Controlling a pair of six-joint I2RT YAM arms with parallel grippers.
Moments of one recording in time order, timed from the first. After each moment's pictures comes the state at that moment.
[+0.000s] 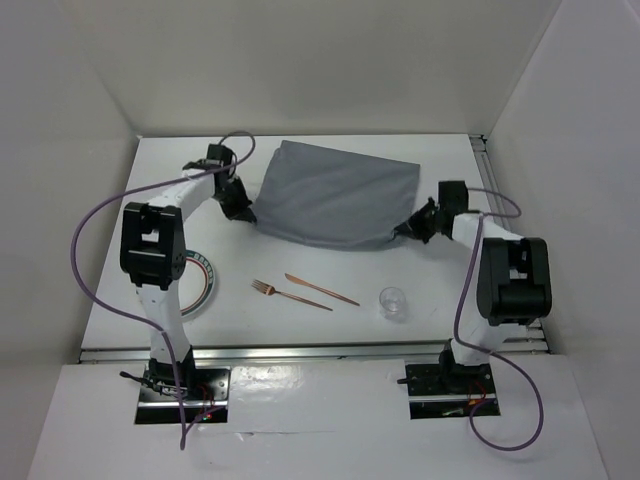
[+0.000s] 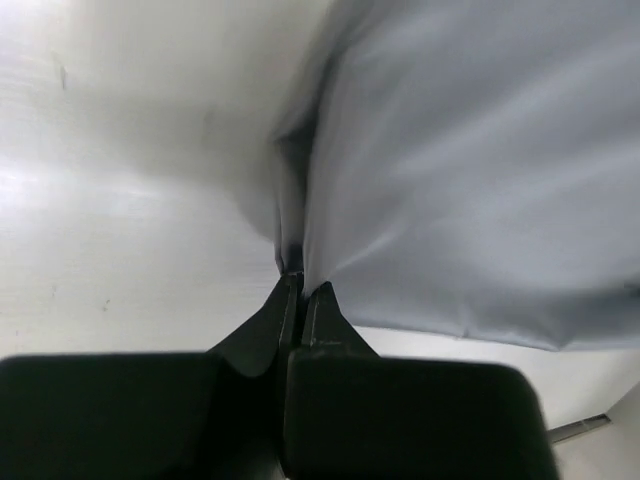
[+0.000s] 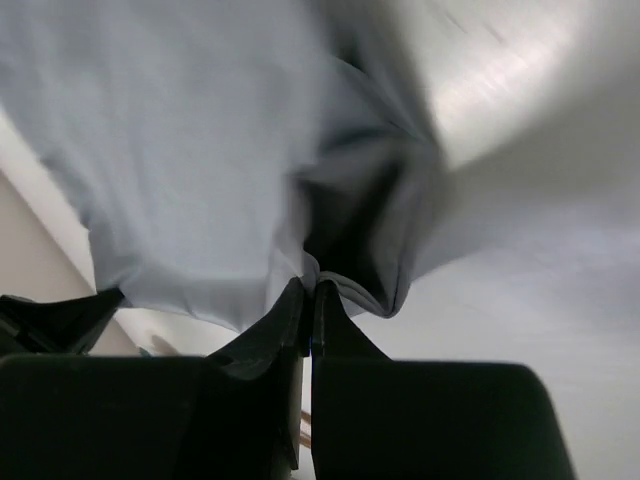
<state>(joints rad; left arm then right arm) -0.10 2.05 1.53 -0.66 0.23 -0.58 -0.03 1.64 0.87 -0.18 -0.32 0.92</state>
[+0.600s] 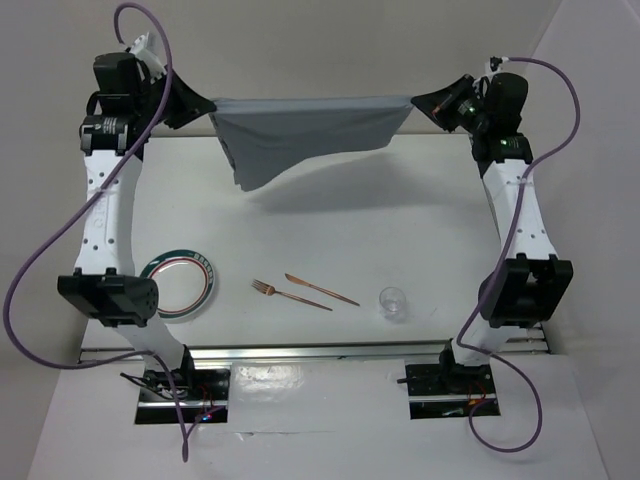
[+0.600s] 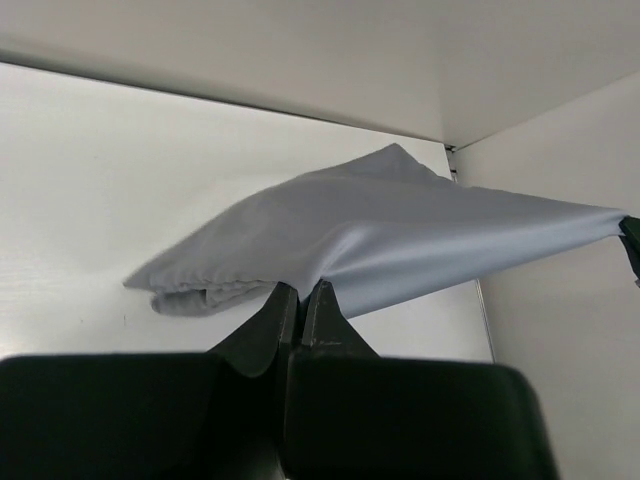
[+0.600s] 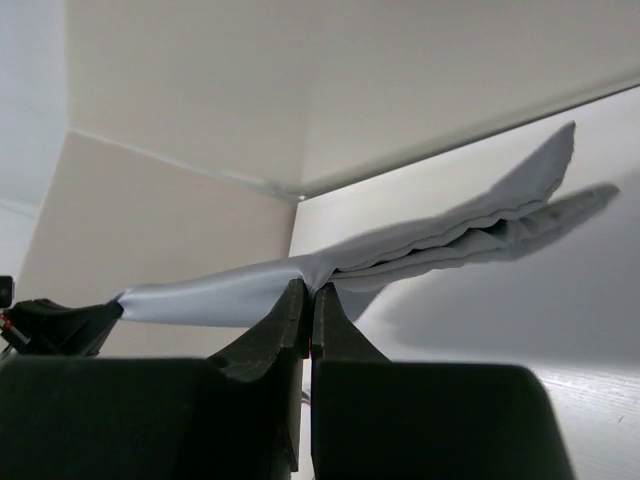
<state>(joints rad) 0.05 1.73 2.14 -0.75 0.40 -0.50 -0.07 1.66 1.73 -0.21 -0.50 0.87</state>
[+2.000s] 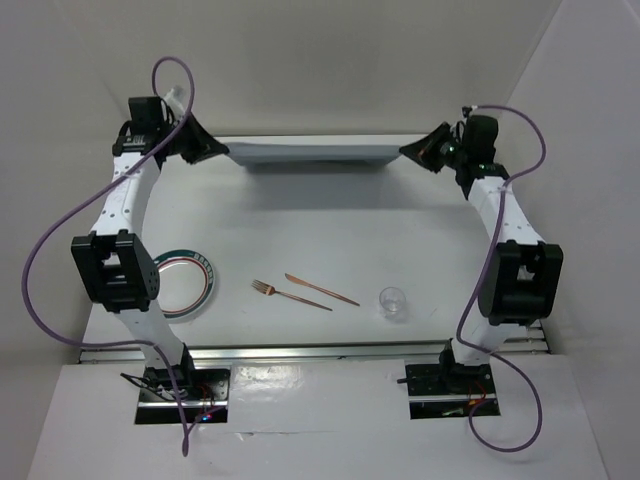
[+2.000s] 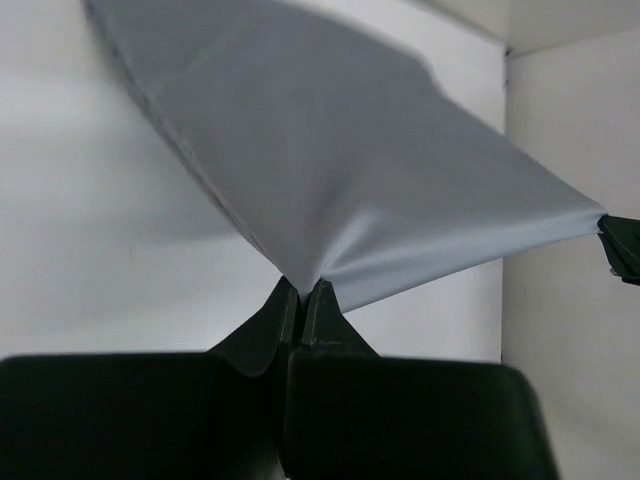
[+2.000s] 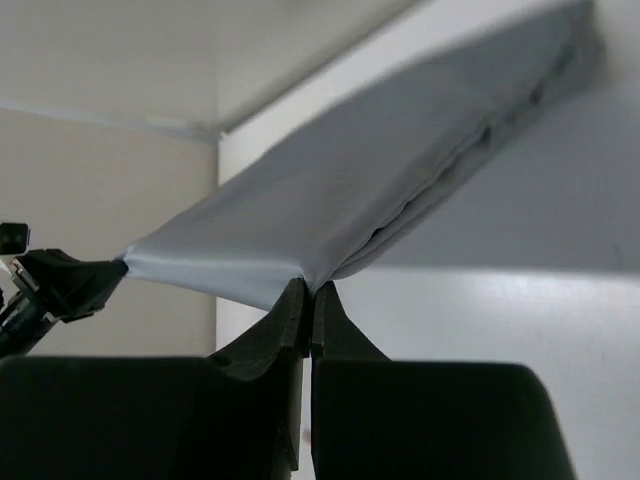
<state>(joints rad) 0.11 1.85 1.87 -0.59 0.59 -0.50 -0.06 1.69 1.47 -0.13 -0.53 0.81</state>
